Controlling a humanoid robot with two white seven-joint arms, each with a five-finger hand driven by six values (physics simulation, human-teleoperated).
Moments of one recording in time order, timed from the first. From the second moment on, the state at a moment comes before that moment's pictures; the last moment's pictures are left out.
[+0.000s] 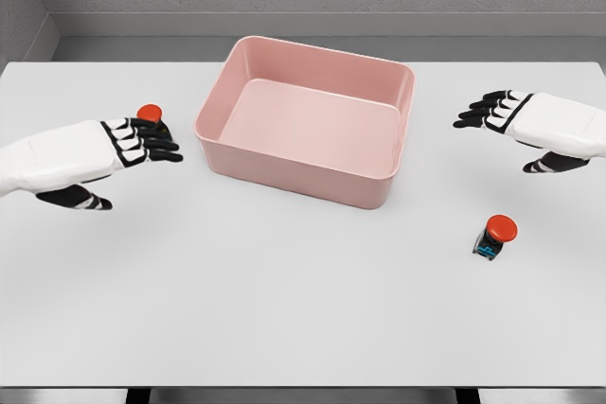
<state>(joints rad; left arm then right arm) -0.57 1.22 -0.78 -1.74 -0.26 -0.61 -0.12 -0.71 -1.15 0.89 -1.50 0.32 -0.61 0.12</state>
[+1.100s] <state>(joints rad) -0.88 0.80 -0.89 -1.29 -0.35 -0.35 -0.46 -0.56 -1.26 0.95 -1.63 0.38 -0.61 0.14</state>
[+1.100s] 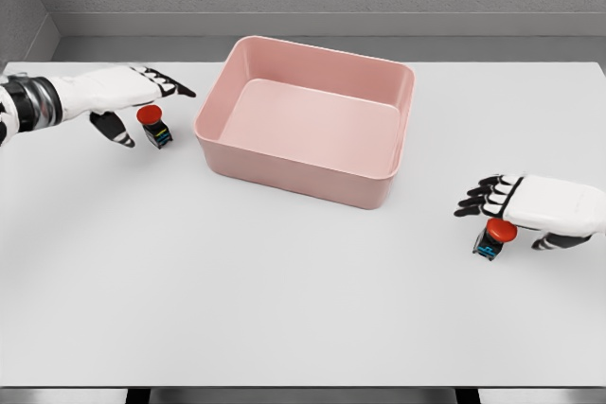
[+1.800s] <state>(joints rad) -0.88 0.73 -0.90 -1.21 -0.45 -0.35 -0.46 -0.55 -1.25 0.95 -1.70 0.38 -0.61 0.14</state>
